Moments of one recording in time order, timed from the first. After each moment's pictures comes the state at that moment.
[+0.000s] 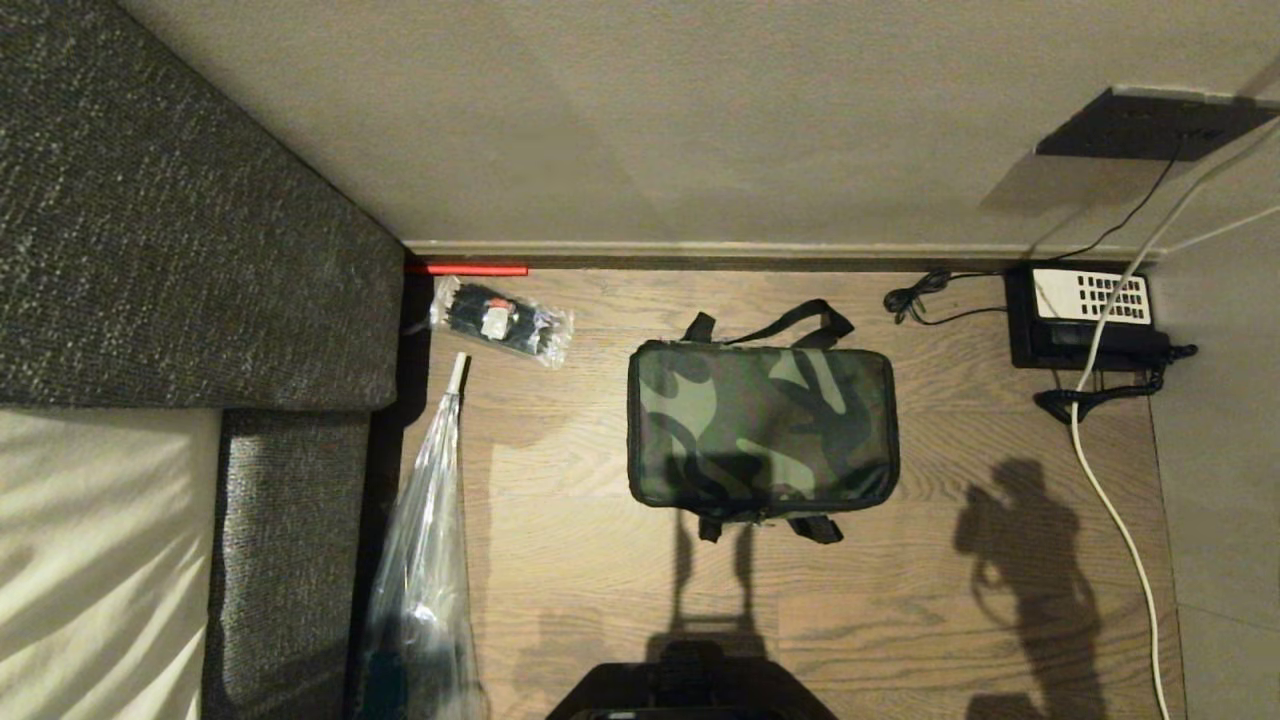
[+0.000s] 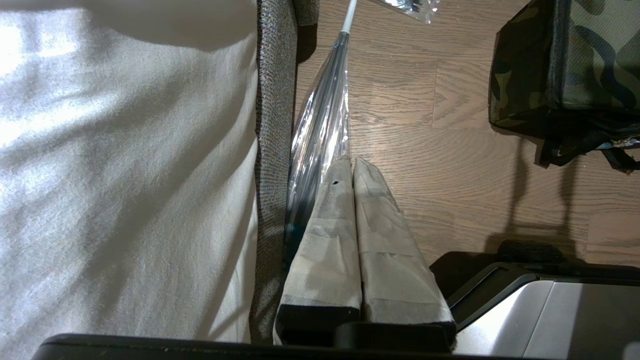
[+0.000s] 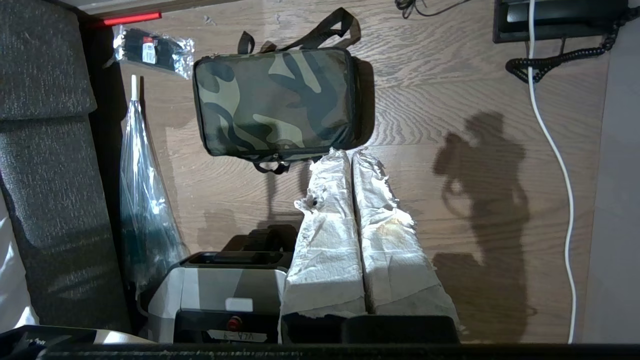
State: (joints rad) left arm 0.01 0.00 -0.02 0.05 0.01 0.00; right arm -0.01 0.54 -1.22 0.78 0.16 0.17
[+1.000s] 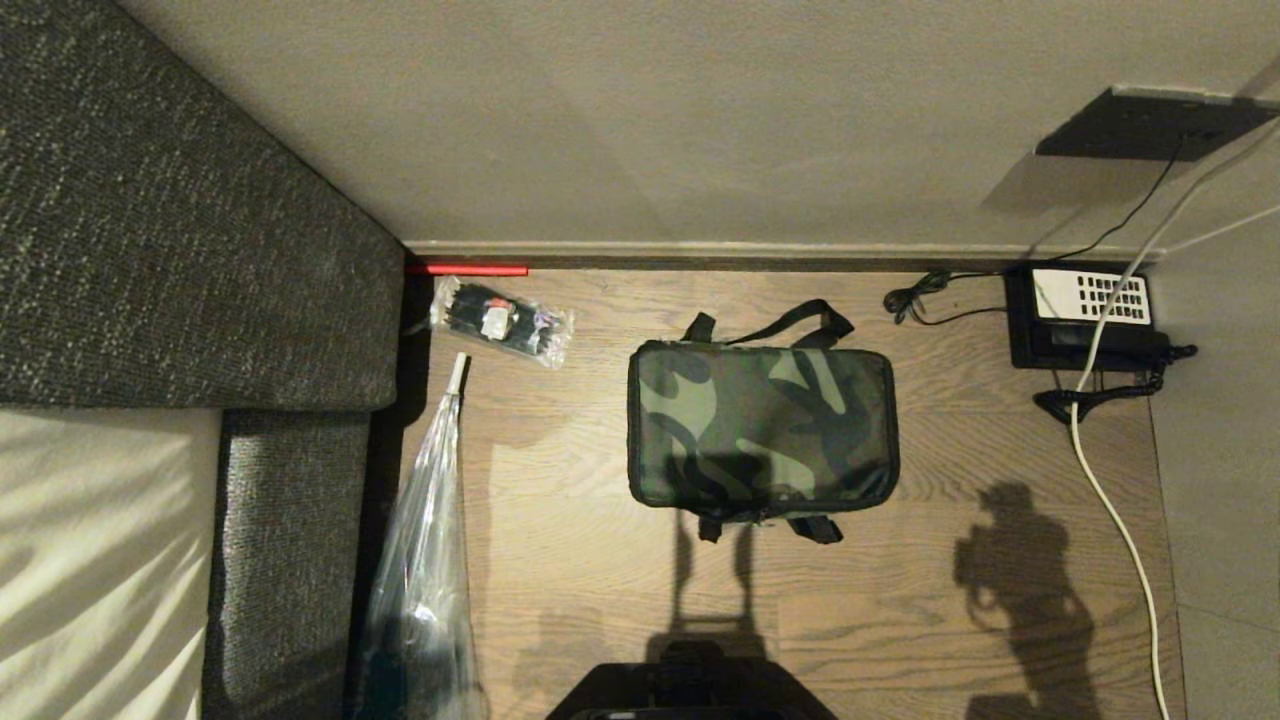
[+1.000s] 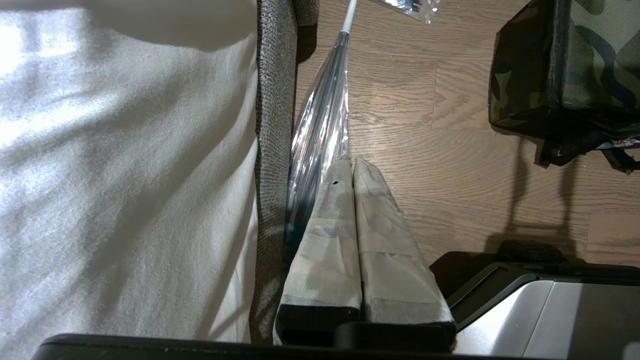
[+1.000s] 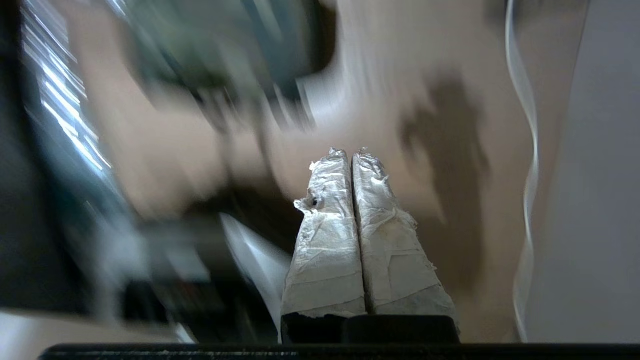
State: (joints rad) left arm 0.01 0.00 -0.02 0.05 0.01 0.00; right arm 0.00 0.48 -0.92 0.74 0.08 0.07
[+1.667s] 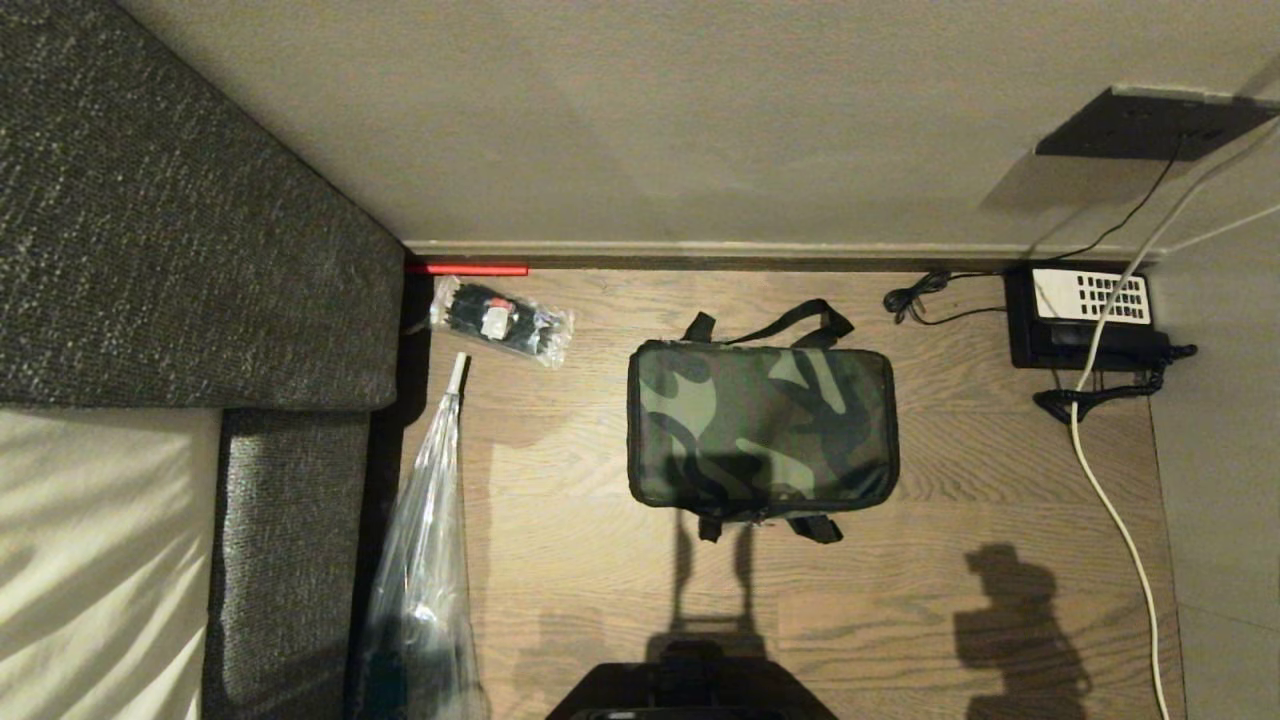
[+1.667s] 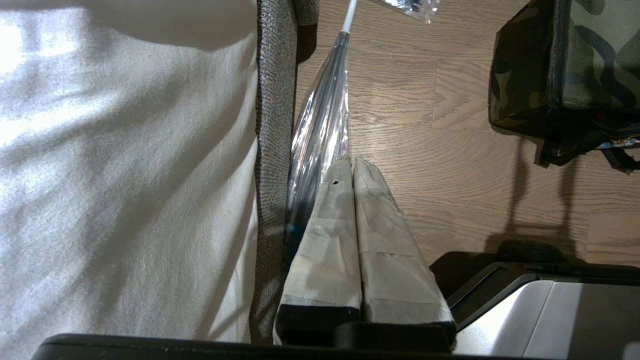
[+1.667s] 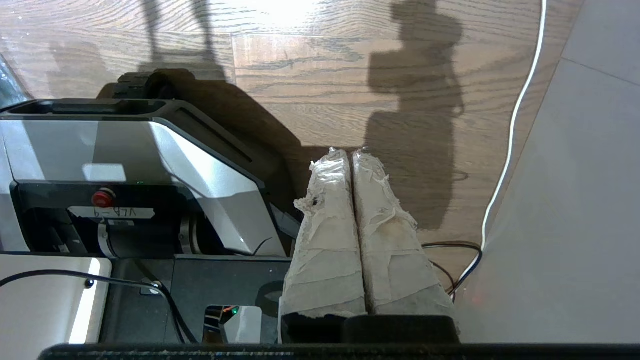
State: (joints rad) left arm 0.01 0.00 -0.02 0.05 0.01 0.00; right arm 0.00 0.37 -0.57 0.71 0.01 -0.02
